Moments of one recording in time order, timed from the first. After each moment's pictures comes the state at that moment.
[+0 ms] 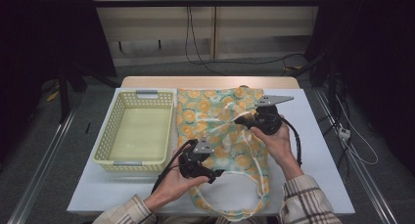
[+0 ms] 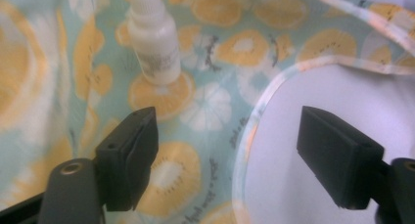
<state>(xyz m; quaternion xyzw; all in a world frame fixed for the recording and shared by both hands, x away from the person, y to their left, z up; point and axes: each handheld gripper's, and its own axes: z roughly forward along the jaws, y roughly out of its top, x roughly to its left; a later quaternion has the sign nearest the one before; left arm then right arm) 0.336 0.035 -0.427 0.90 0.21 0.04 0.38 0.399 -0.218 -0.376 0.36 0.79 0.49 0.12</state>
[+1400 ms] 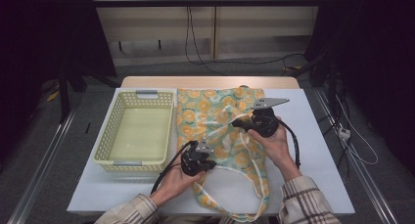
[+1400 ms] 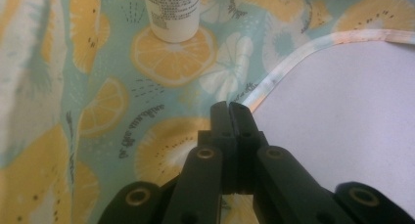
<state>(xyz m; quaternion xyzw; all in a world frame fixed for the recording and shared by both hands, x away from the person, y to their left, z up) 0.353 0.035 -0.452 0.90 0.23 0.01 0.37 0.398 -0.211 -0.382 0.35 0.79 0.48 0.11</state>
